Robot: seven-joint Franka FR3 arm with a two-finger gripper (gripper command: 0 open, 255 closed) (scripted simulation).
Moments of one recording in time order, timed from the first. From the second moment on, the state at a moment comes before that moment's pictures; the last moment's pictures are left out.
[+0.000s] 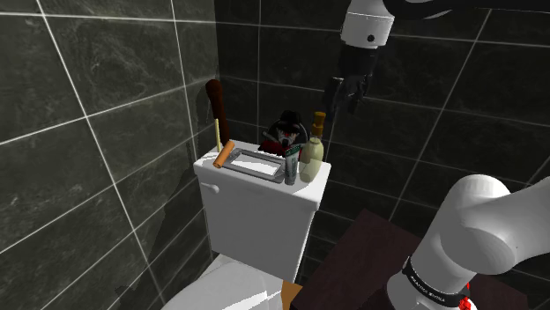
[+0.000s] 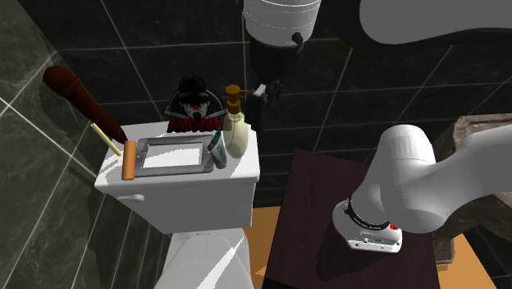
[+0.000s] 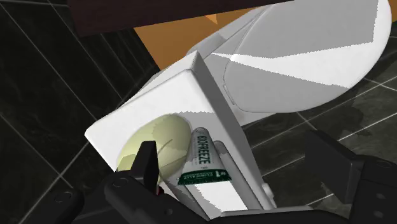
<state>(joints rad) 0.01 -0.77 0.07 -2.30 0.01 1.60 0.17</state>
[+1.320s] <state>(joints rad) 0.32 -0.30 -0.24 -2.31 -0.08 2.09 -1.07</state>
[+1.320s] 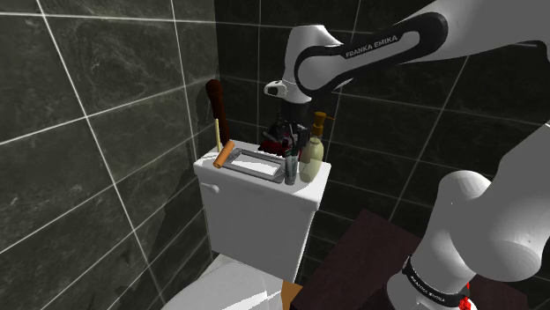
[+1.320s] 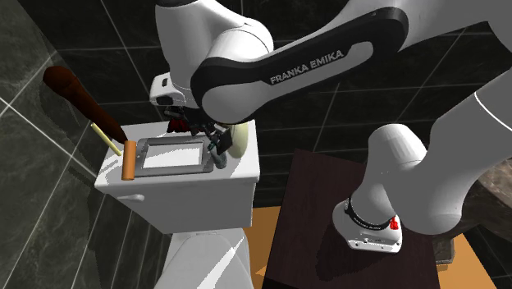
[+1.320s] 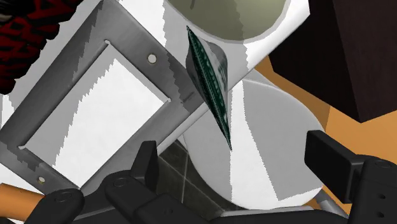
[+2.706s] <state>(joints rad) 0.33 -0.27 -0.25 -2.34 -0.07 2.15 -1.10</state>
